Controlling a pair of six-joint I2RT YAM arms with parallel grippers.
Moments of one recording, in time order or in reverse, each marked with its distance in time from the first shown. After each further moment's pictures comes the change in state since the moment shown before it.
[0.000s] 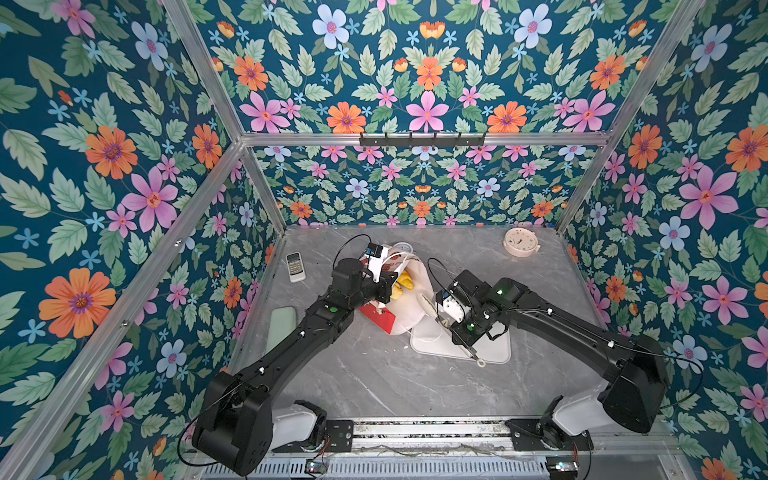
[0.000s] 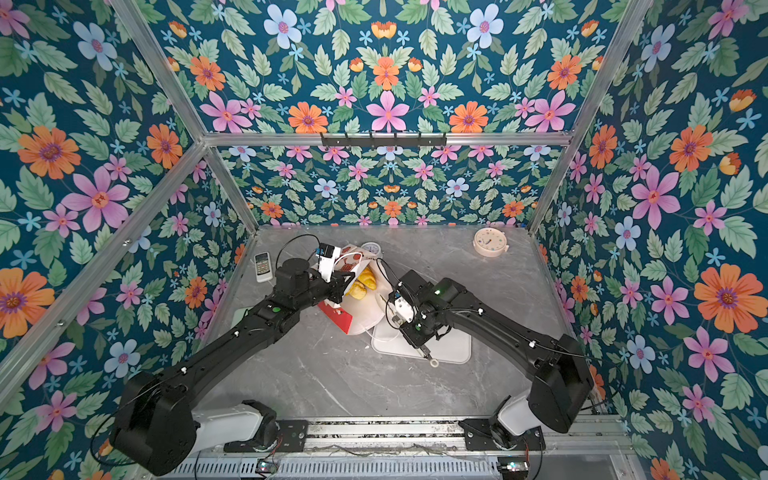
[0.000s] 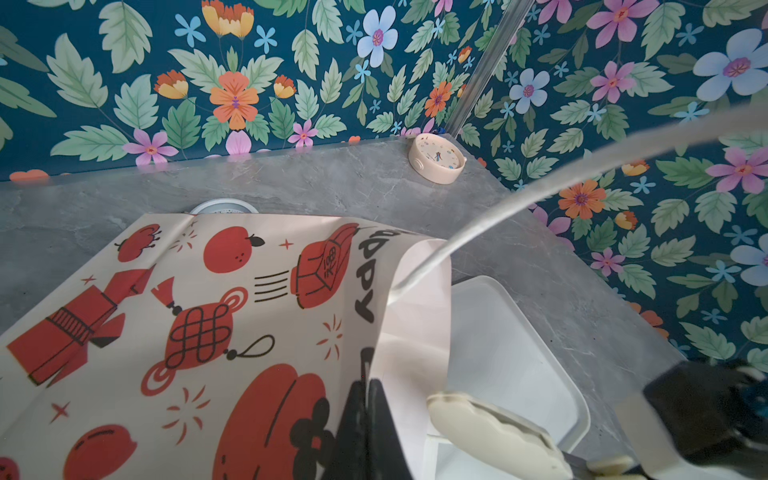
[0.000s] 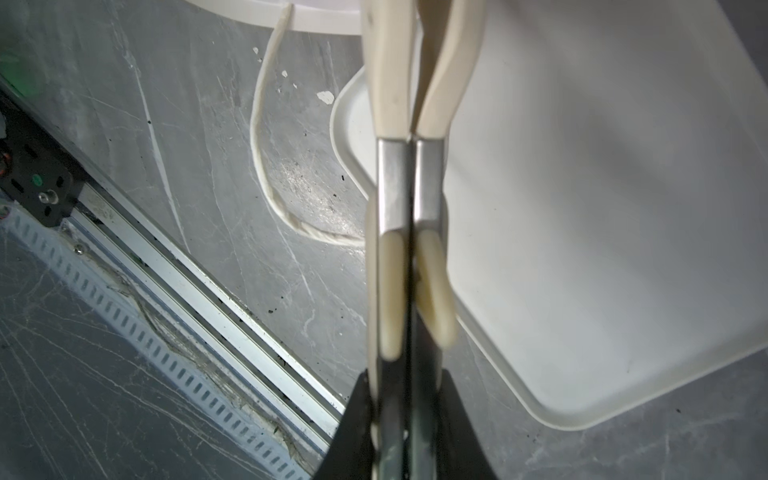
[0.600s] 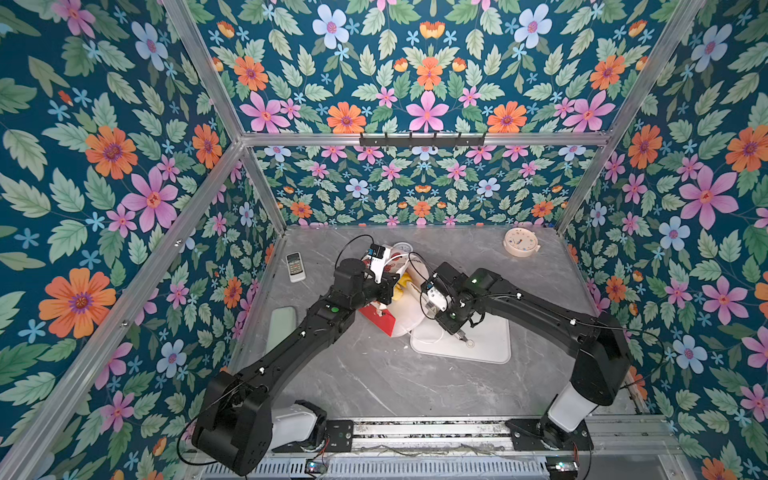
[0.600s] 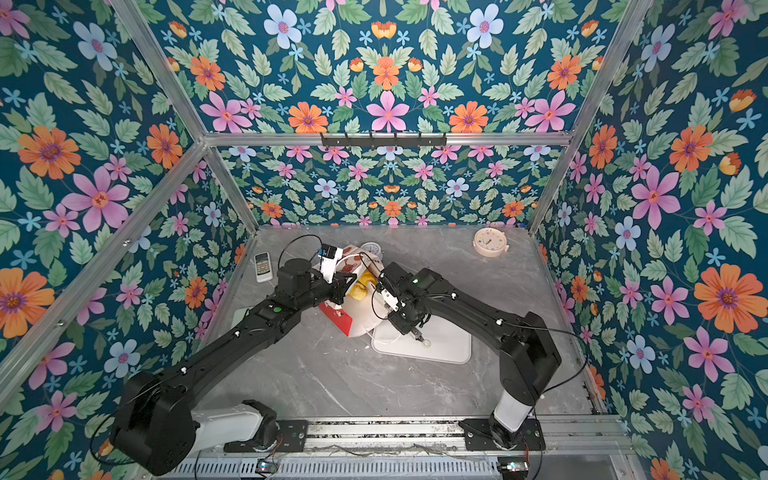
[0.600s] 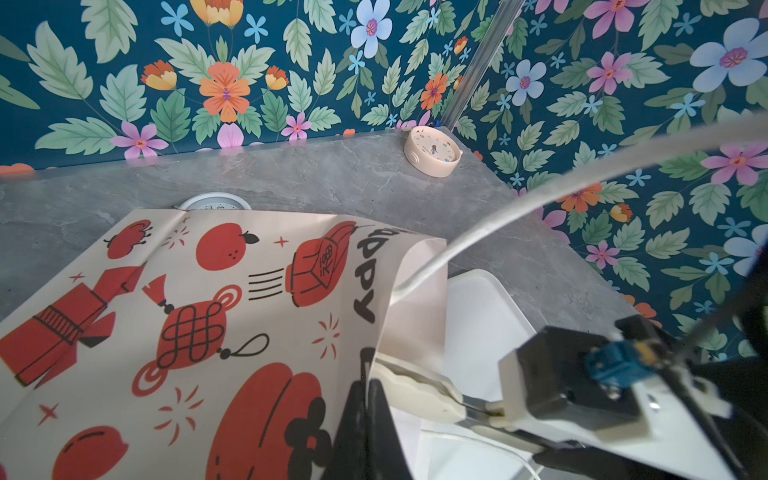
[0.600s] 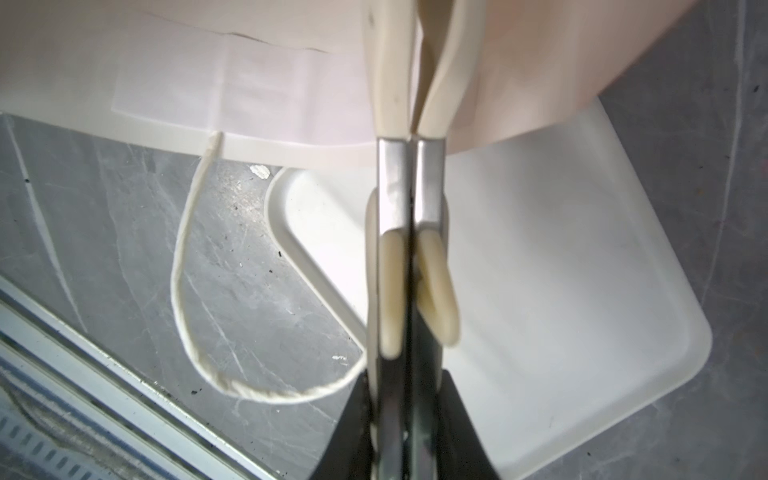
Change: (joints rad) left arm -0.022 0.003 0.005 -0.021 0.000 -0.001; right arm 0.013 0.198 0.152 0.052 0.183 -0.052
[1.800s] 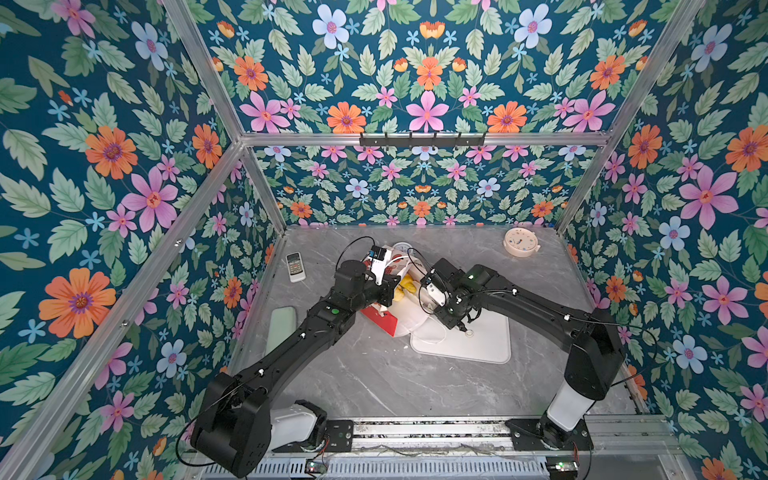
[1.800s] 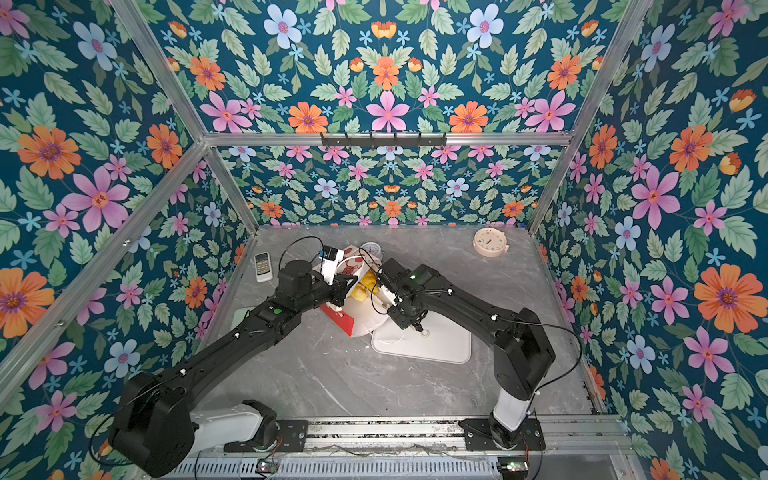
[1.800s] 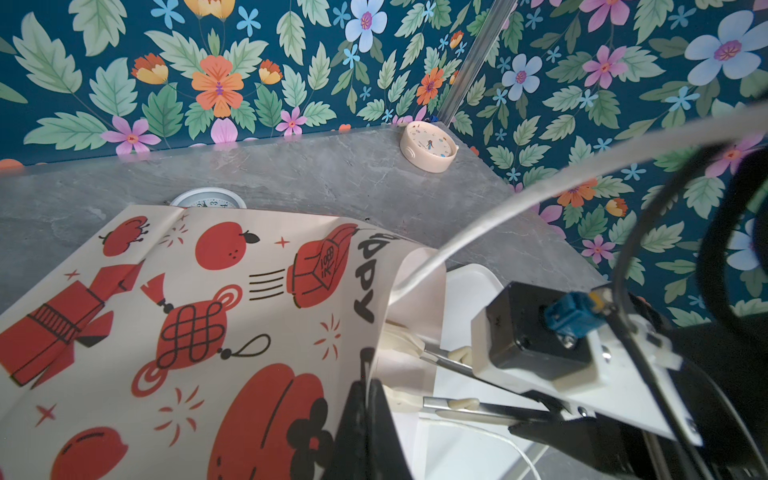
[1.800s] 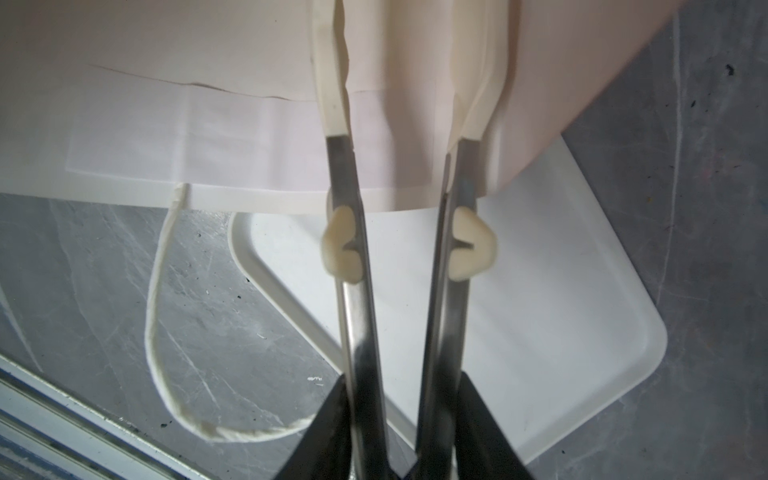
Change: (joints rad) left arm -0.007 -0.010 -0.012 -0.002 0.001 0.000; right arm -0.012 0.025 0.036 0.001 0.054 0.009
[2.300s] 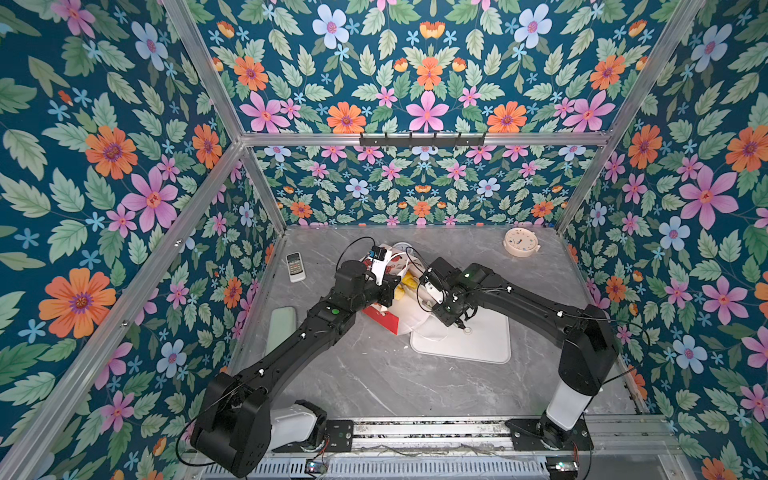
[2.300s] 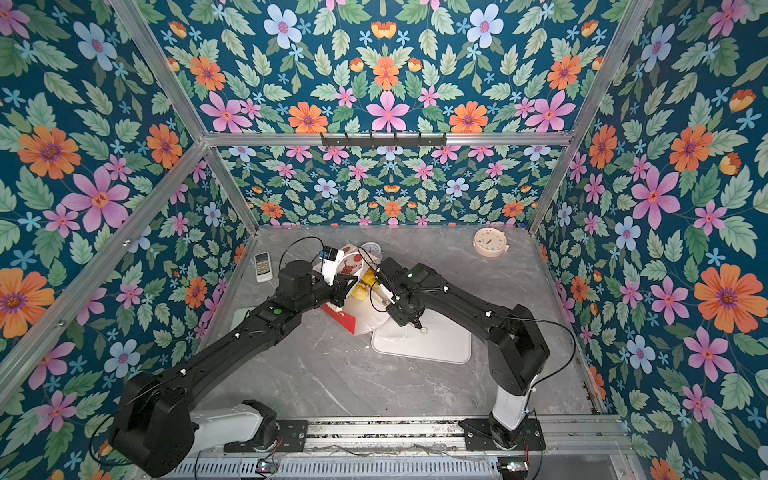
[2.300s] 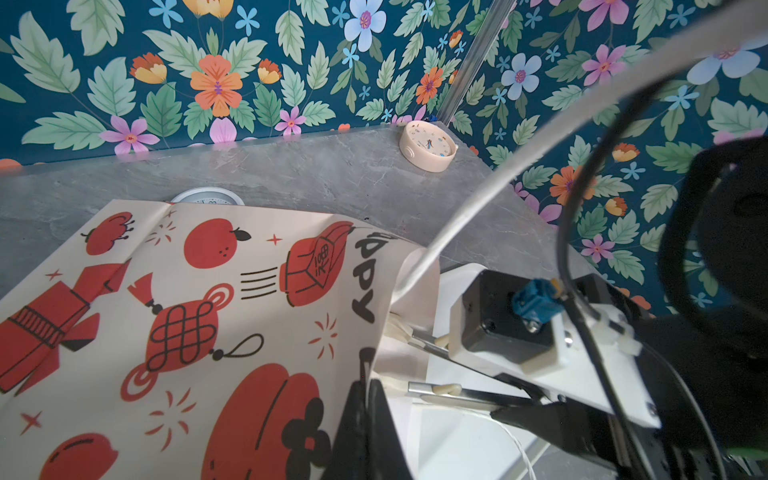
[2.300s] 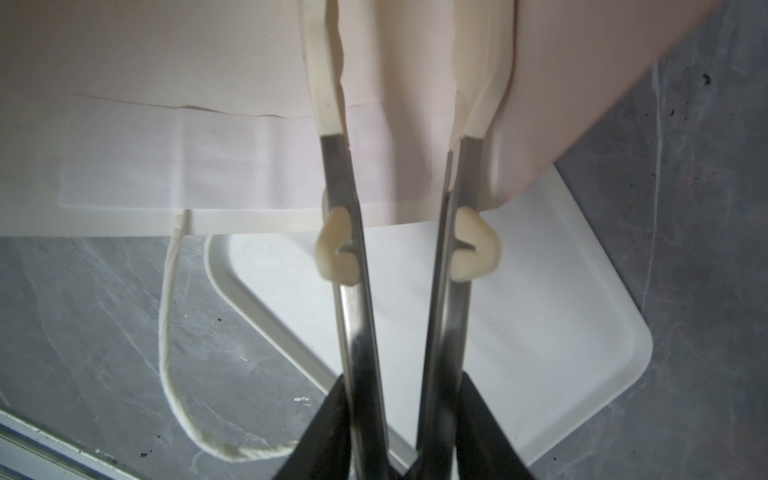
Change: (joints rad) left arm -0.003 0.000 -0.001 0.002 -0.001 0.000; right arm -0.005 0.050 0.038 0.015 0.037 0.008
